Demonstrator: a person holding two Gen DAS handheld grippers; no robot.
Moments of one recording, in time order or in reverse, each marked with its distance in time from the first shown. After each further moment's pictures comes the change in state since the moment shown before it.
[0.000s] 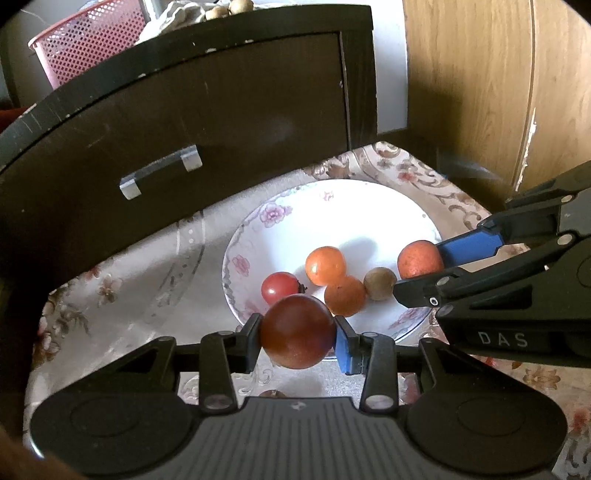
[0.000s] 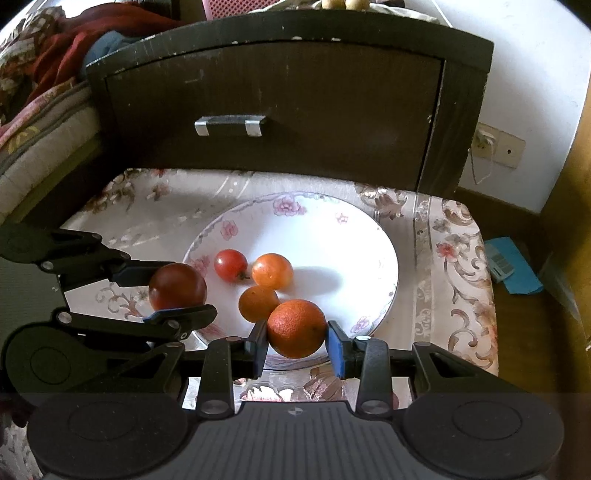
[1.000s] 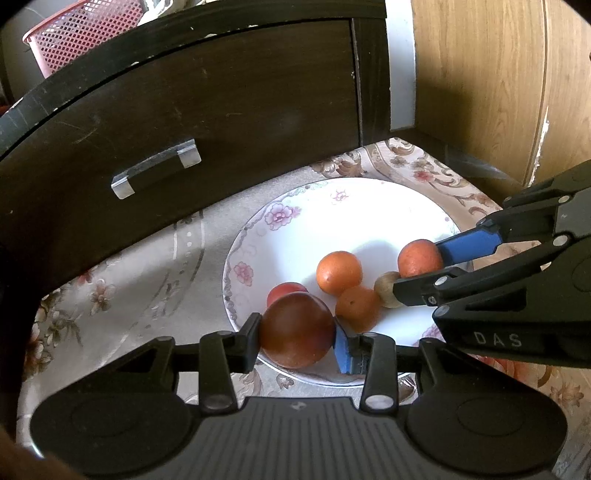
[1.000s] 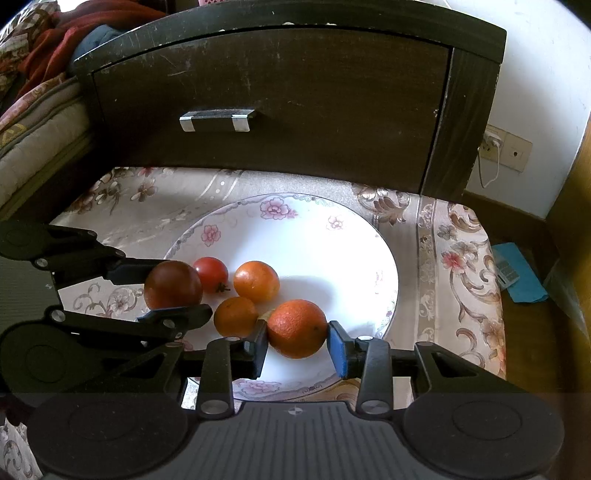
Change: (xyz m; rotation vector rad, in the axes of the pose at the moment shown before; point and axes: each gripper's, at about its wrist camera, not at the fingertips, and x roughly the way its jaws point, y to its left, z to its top) left arm 0.025 0.005 0.009 -0.002 0.015 0.010; right arm 0.025 -0.011 0.006 -0.014 -0.009 0.002
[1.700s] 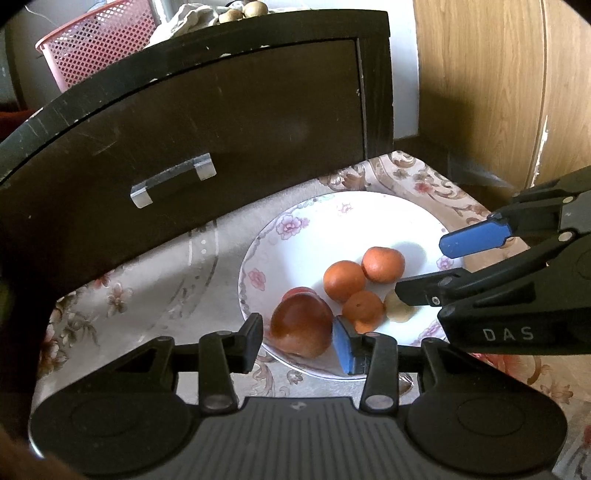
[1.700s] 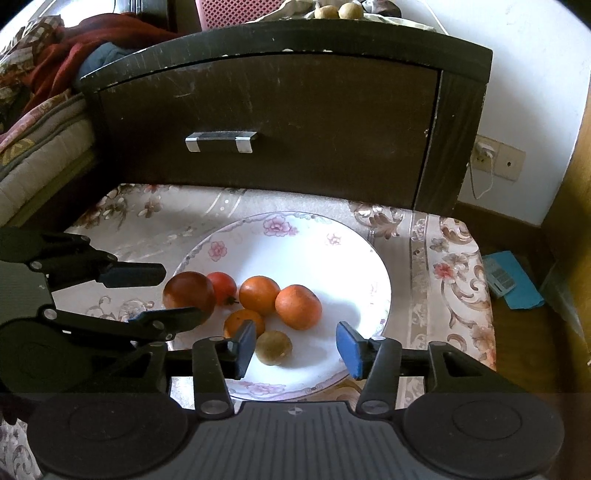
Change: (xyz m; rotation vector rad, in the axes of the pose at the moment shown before) left arm -0.021 0.002 -0.001 -0.005 -0.017 0.013; right arm -0.019 0.002 0.000 0.010 -0.049 -0.002
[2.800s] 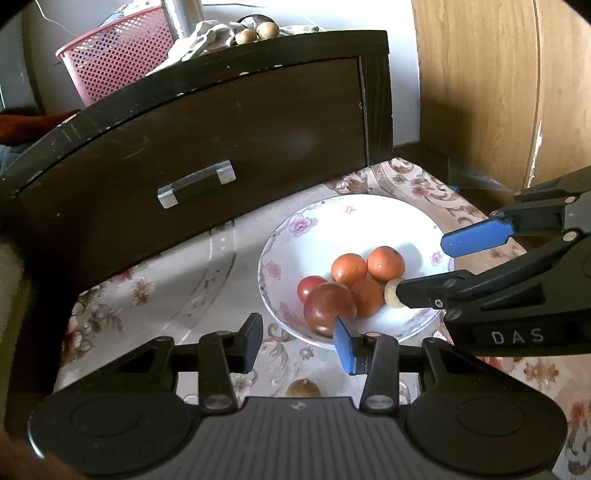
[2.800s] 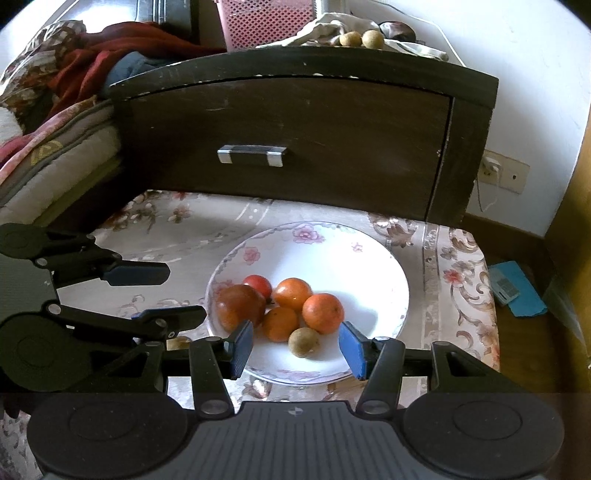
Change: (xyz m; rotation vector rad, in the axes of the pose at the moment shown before) left arm -0.036 0.007 -0.010 0.004 -0.016 0.019; right arm -0.029 0.023 -0.005 -0.017 -0.034 0.028
